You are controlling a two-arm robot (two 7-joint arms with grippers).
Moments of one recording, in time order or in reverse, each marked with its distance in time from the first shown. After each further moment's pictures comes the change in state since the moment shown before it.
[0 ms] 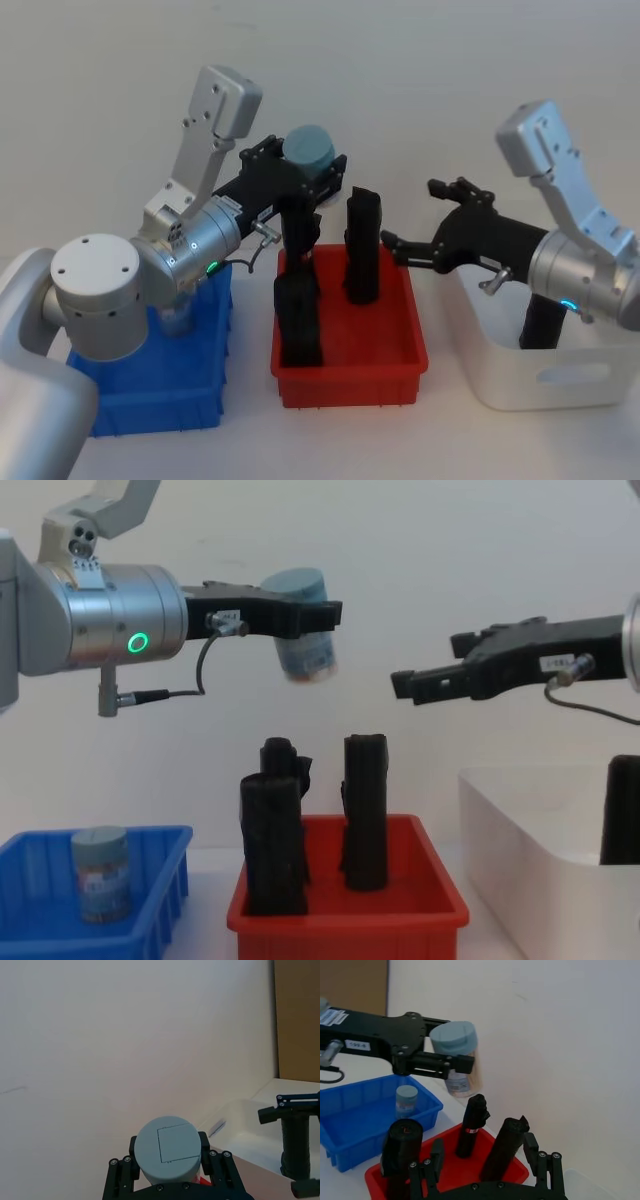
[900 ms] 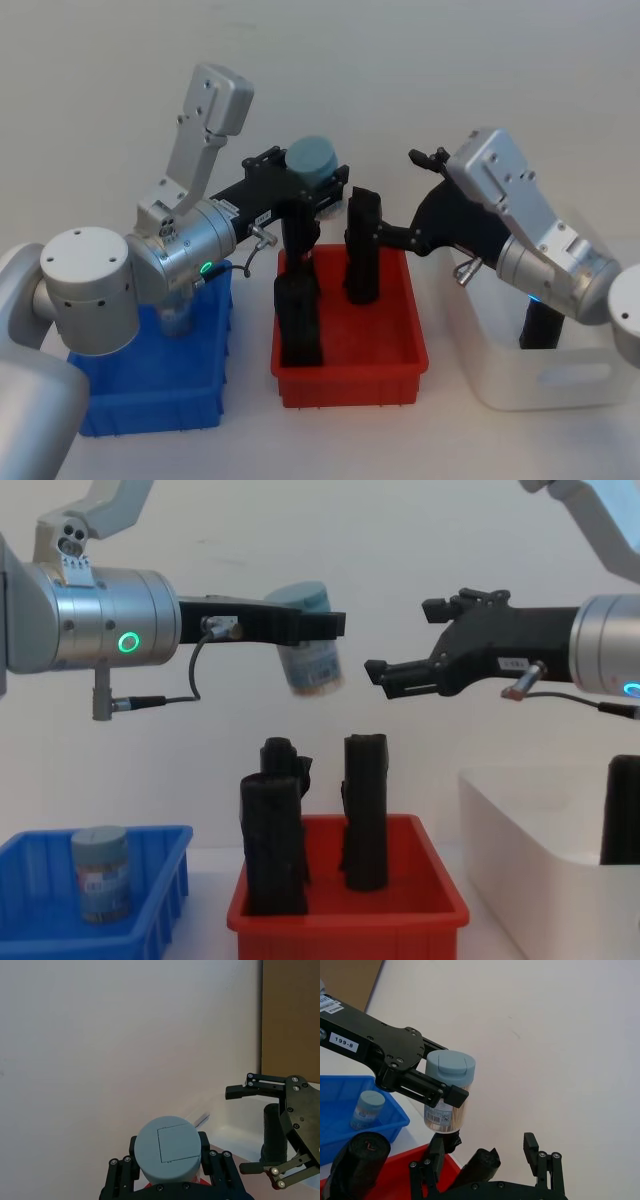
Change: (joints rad) left arm -0.013 0.010 -0.011 0.014 -0.052 0.063 -0.067; right arm 0.037 -0.027 -0.064 0.097 -0.178 -0.285 -0.128
